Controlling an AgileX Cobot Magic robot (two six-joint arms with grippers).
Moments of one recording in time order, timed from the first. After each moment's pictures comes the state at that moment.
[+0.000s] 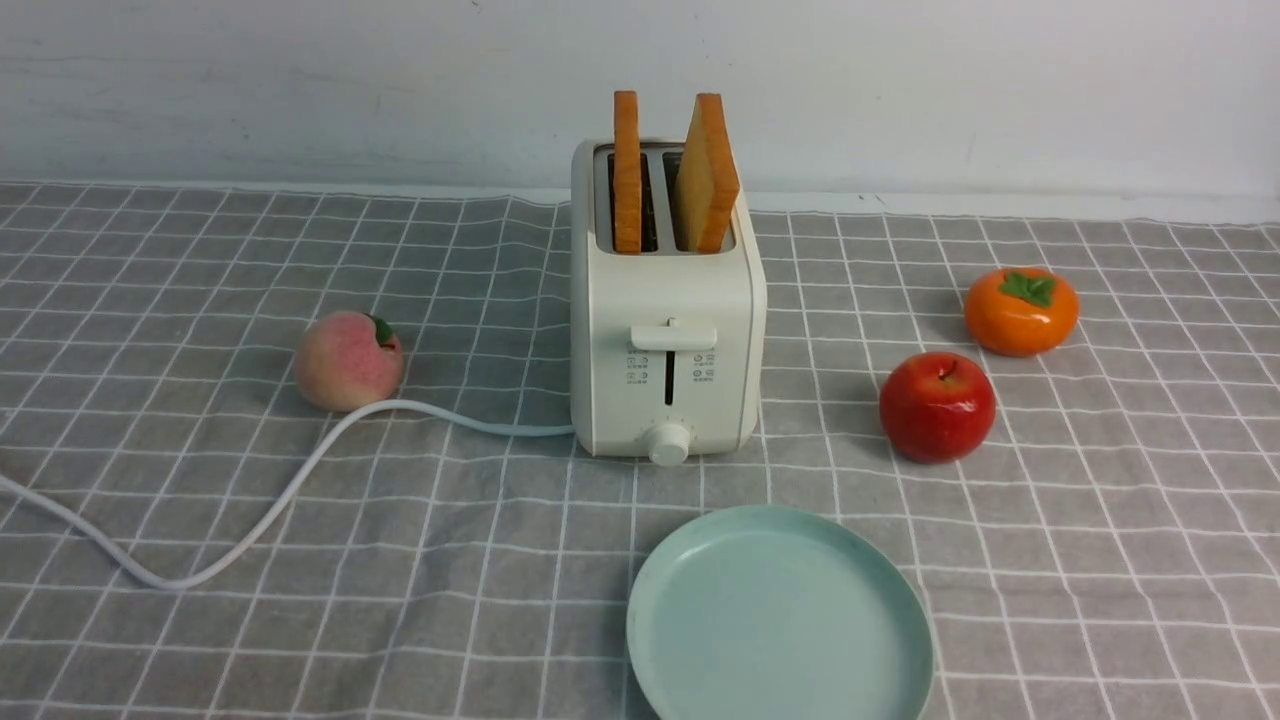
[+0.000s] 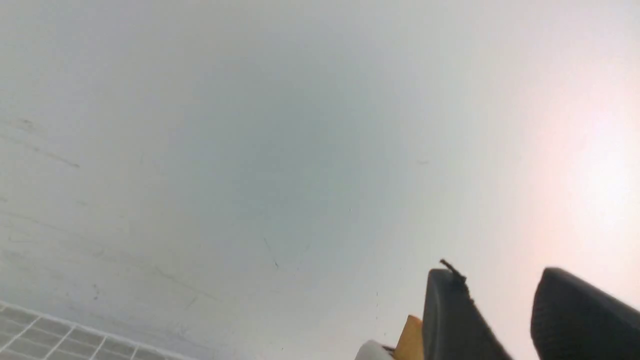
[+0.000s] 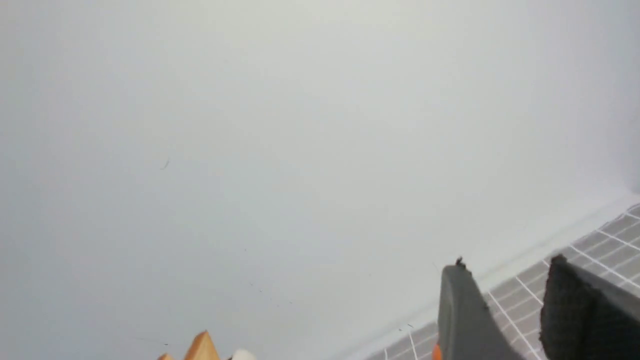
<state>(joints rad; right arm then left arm) -0.05 0.09 -0.09 0.32 -0.23 0.23 -0.08 0.00 -0.06 0.03 -0.34 -0.52</state>
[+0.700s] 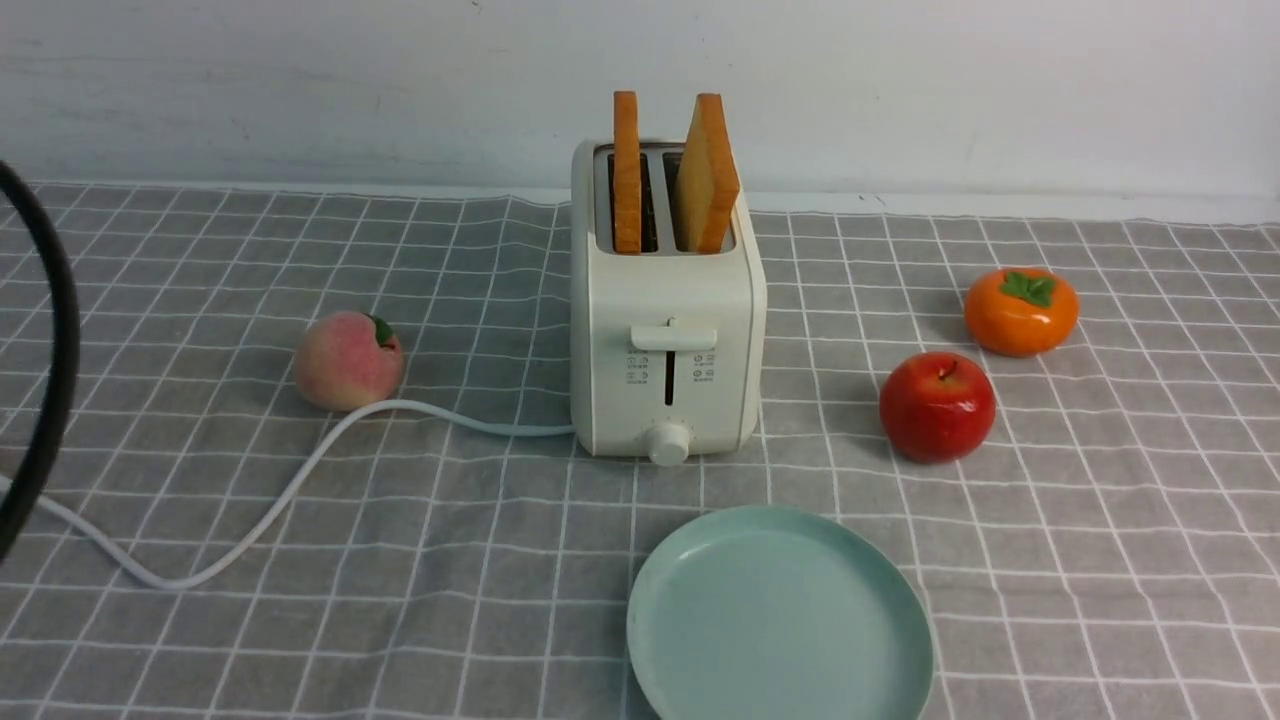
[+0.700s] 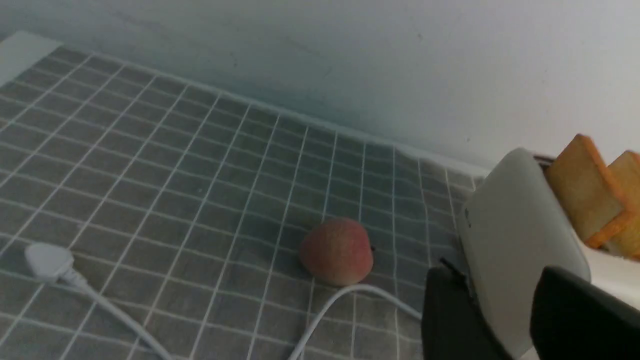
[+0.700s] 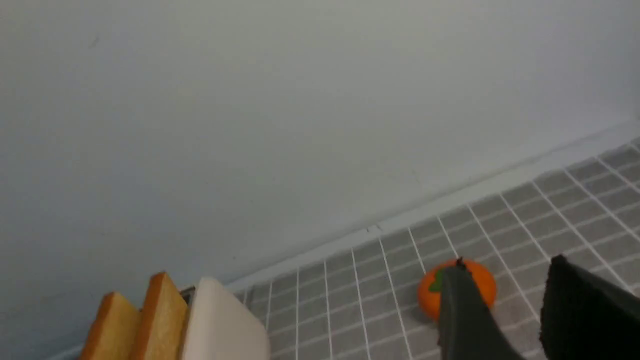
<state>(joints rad) -0.05 0.89 -0.83 0.23 0.26 0.25 -0.08 0.70 -0.77 0.10 0.48 -0.51</state>
